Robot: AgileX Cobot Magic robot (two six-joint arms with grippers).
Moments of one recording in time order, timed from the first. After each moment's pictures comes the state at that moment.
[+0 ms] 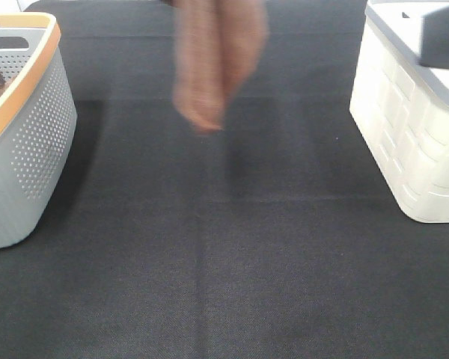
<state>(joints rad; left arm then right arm) -0.38 1.60 -1.82 -1.12 0.57 0.56 0.09 0.77 -0.78 1.10 0.96 -0.85</state>
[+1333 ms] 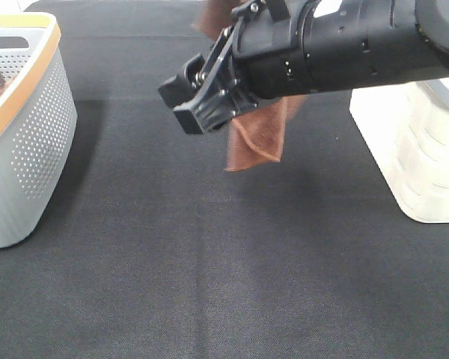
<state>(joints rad) -0.57 1.63 -1.82 -0.91 0.53 0.54 0.79 1.43 -0.92 0.63 -0.02 -0.77</state>
